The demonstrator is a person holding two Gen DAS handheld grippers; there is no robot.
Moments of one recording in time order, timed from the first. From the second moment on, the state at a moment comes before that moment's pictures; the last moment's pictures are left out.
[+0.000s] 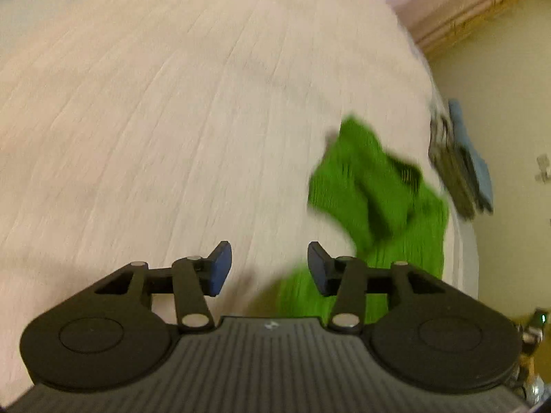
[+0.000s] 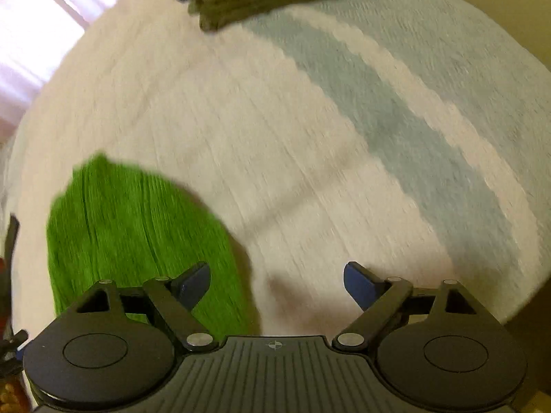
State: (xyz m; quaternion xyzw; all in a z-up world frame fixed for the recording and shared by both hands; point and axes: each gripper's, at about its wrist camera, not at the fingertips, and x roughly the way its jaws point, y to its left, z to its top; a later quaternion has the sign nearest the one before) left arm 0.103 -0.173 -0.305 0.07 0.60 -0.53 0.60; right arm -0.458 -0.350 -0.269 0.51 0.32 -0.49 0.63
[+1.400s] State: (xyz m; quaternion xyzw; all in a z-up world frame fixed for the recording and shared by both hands) left arm 0.222 -0.346 -0.322 0.01 0.58 -0.49 0.66; right arm -0.191 -0.552 -0.401 0.67 0.26 -0.23 0.65
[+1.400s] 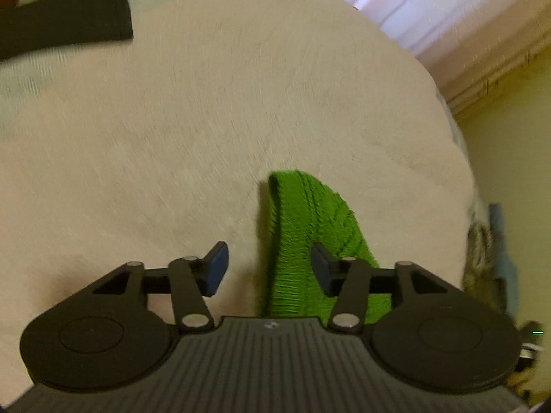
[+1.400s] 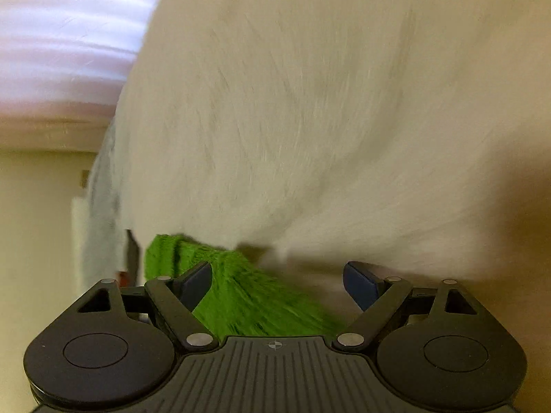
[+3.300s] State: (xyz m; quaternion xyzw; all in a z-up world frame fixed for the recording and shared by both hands) left arm 0.183 -0.336 -0.357 0.14 0.54 -0.53 0.64; right arm -0.219 -0.605 -0.359 0.33 0.32 -0.52 0.72
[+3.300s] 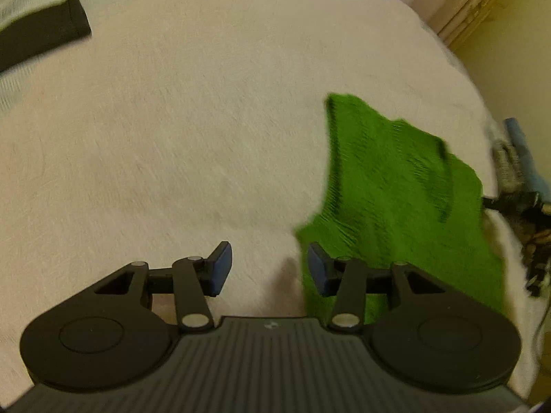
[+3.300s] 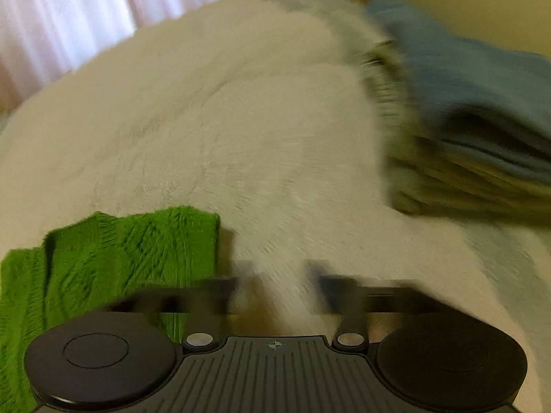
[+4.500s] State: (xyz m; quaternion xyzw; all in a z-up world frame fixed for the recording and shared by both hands) left arm 0.074 -0.108 -0.370 0.02 0.68 -0.47 0.56; right arm -0.298 -0.261 -0.321 0.29 0.46 -0.37 0.75
